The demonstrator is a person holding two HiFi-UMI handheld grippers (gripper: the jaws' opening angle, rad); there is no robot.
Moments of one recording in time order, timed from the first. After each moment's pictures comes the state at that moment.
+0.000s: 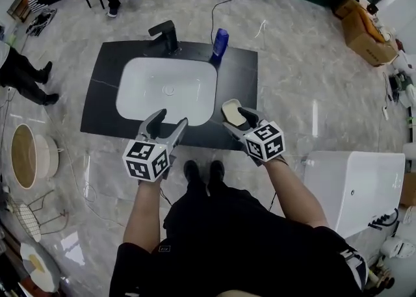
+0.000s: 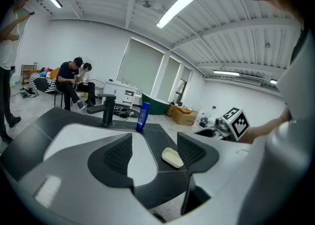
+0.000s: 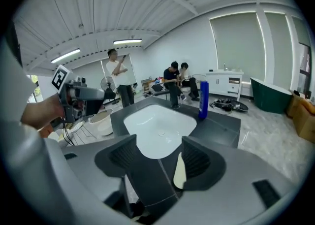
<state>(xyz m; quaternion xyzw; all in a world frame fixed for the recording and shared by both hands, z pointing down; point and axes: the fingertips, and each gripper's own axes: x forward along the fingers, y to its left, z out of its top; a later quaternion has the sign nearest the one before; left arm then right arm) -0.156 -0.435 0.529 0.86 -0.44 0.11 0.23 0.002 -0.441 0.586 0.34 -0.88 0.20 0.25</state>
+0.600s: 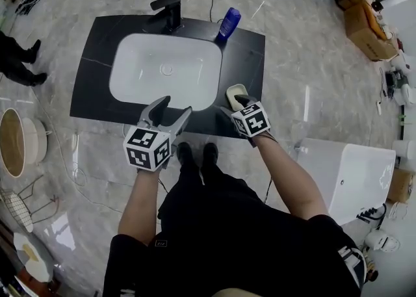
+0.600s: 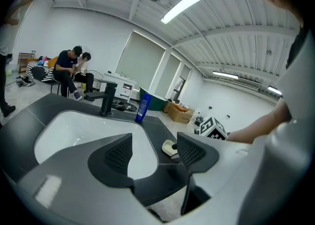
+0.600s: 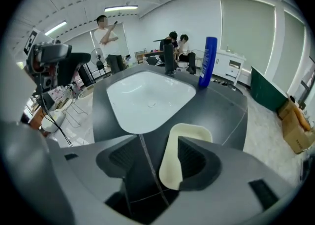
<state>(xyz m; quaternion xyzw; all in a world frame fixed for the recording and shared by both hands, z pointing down) -0.162 -0.438 0.573 0.86 -0.41 0.11 0.28 -0.004 -0.461 0.707 0.34 -0.82 0.22 0.41</state>
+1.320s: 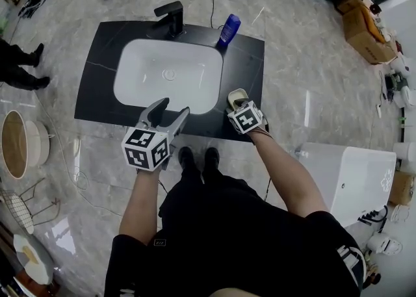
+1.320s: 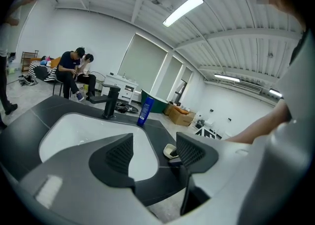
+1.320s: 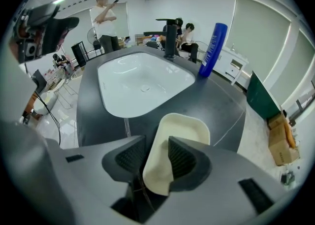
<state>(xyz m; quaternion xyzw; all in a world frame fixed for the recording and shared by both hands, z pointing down) -0.176 -0.441 0.559 0.86 -0.42 0.09 0.28 0.011 -0.470 0.744 0.33 -0.78 0.18 0.50</state>
